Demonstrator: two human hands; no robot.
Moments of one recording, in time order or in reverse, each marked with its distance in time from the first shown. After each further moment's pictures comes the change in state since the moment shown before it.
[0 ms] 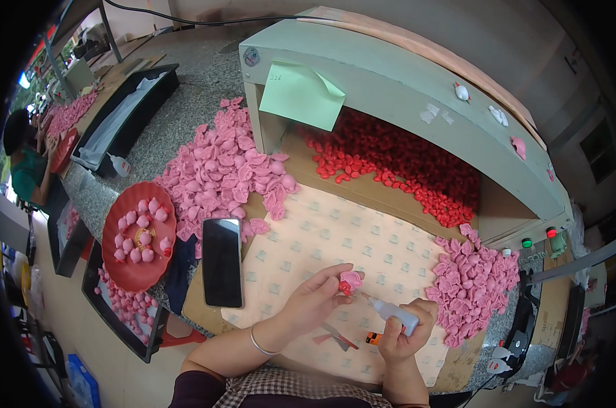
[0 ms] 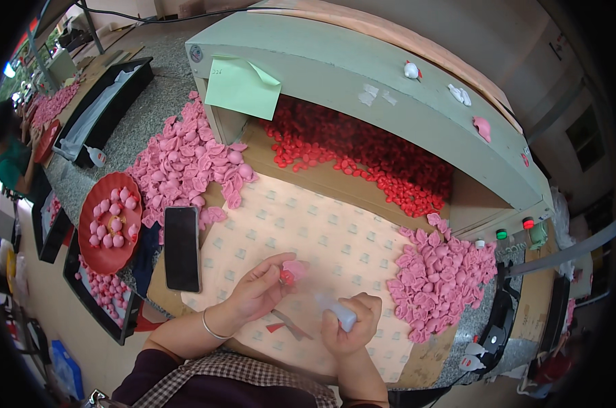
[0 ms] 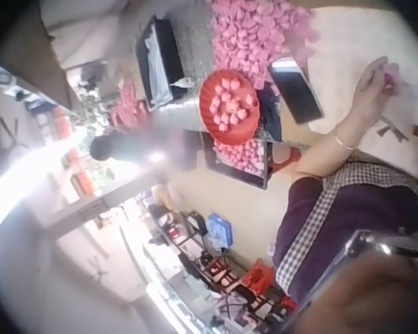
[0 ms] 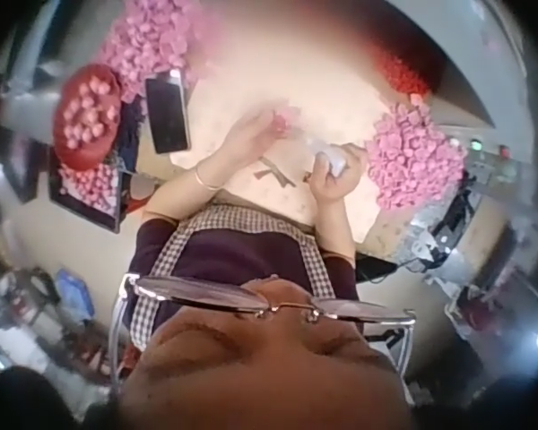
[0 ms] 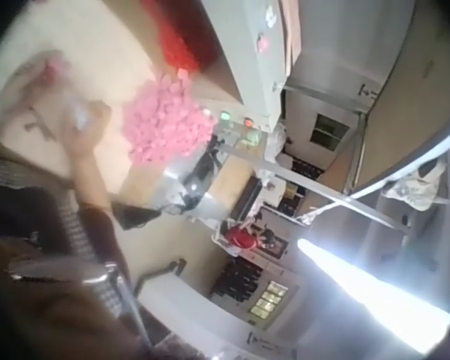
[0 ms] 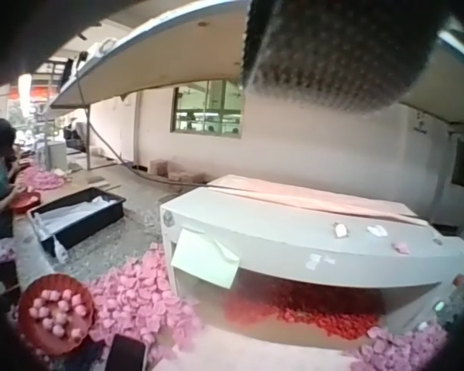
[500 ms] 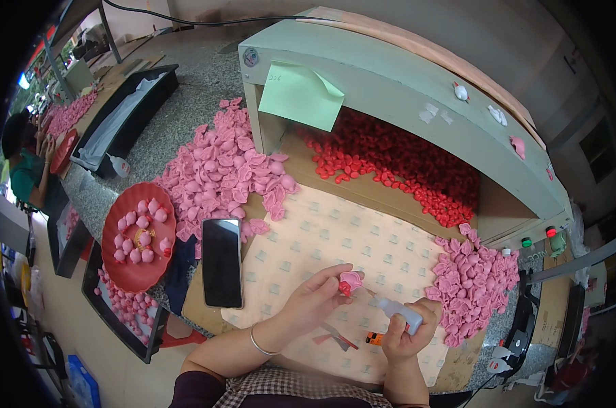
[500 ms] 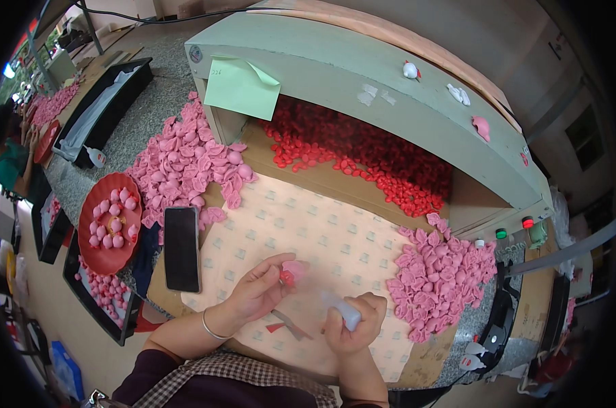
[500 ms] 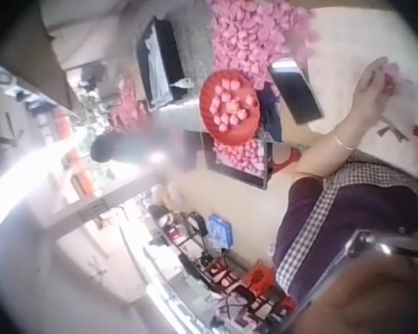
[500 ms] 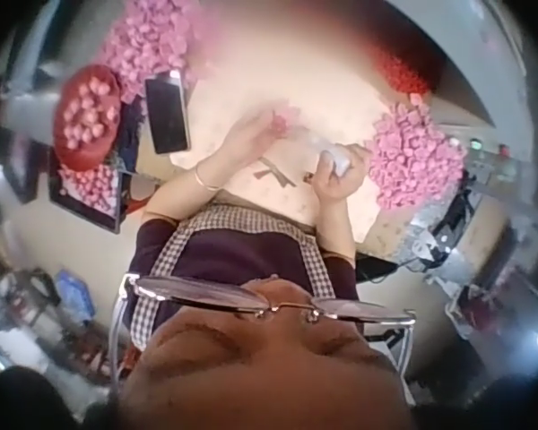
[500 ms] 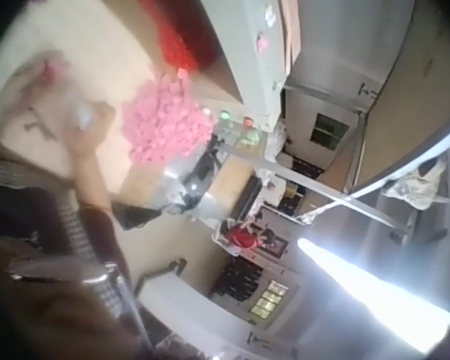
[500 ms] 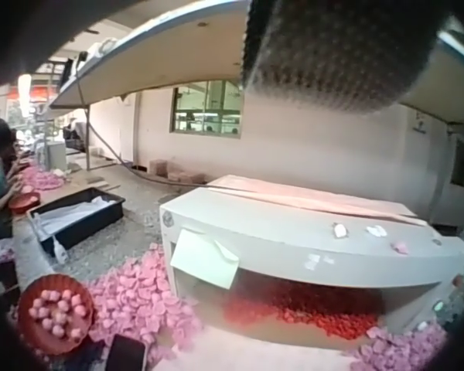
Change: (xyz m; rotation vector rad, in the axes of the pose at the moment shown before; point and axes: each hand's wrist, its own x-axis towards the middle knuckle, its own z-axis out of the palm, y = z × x) left_hand 0.000 0.001 0.002 -0.025 -0.005 0.018; right_hand 0.003 -0.001 -0.002 -0.058 0.017 -0.003
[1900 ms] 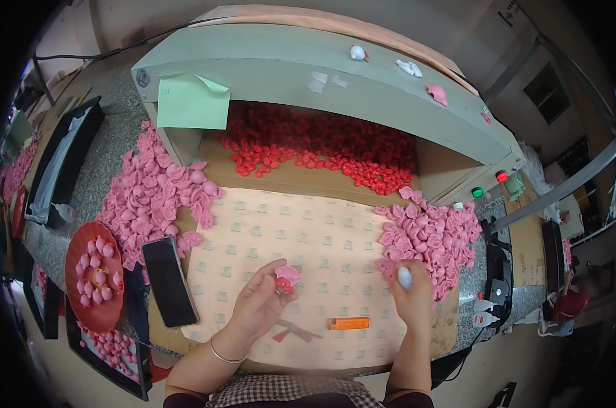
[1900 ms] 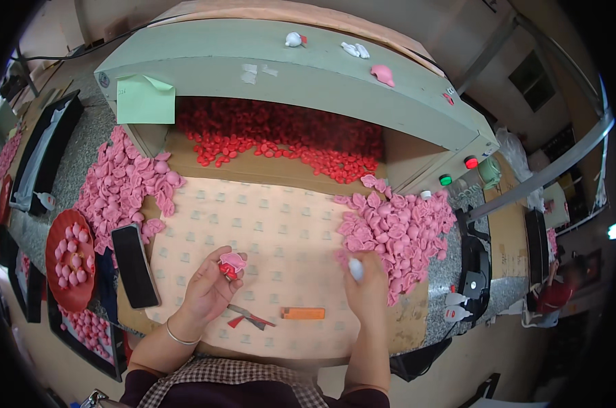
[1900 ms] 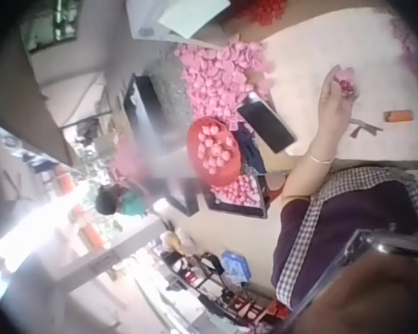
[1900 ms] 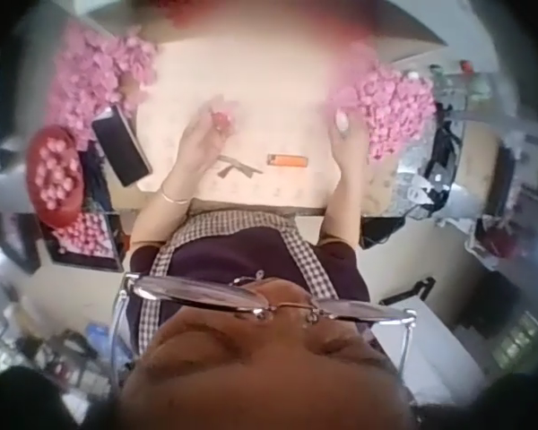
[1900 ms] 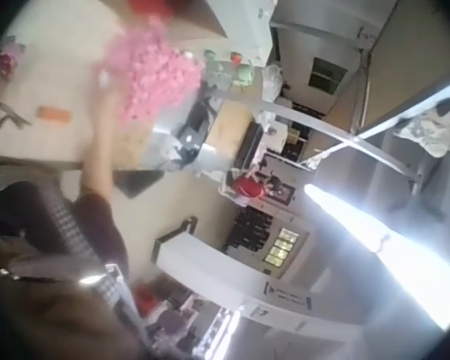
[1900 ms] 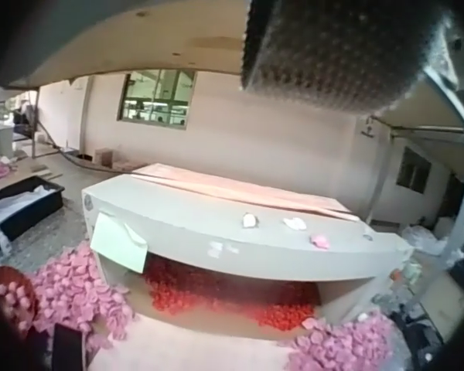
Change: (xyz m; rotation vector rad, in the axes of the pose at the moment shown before) left_hand 0.003 -0.005 0.004 0.034 0.081 -0.035; right_hand -0.012 0.077 -0.080 -0.187 -0.236 0.503
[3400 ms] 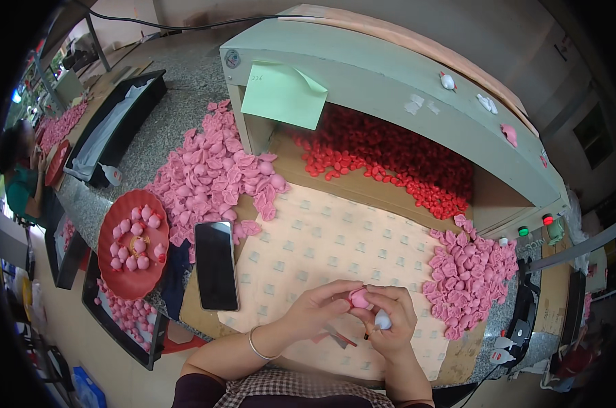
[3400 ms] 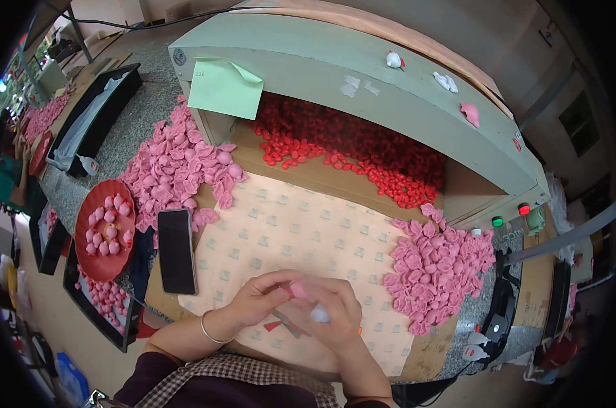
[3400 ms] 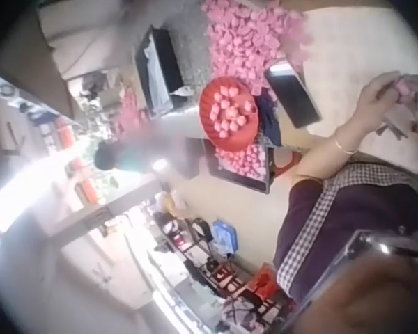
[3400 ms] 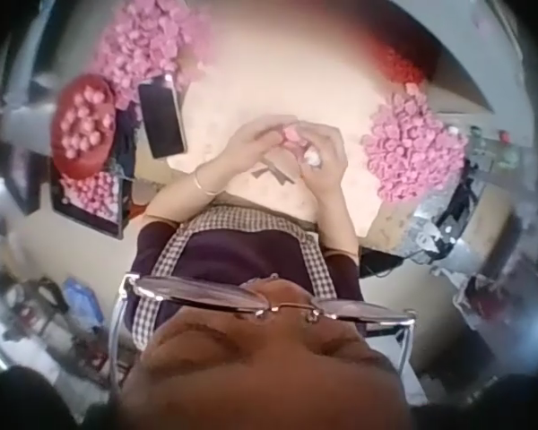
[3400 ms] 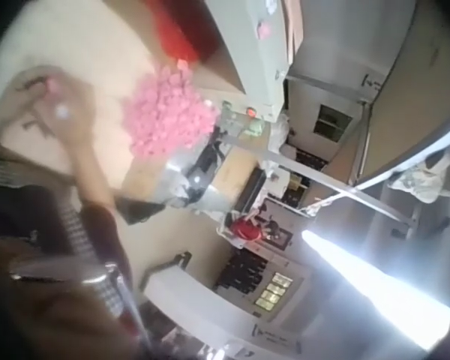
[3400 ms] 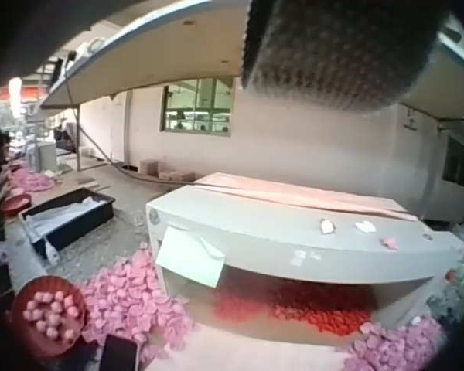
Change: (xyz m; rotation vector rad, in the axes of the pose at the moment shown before) left_hand -0.011 0.005 0.008 0.465 -0.090 -0.032; right_hand -0.007 -0.104 0.074 0.361 -0.035 -0.481
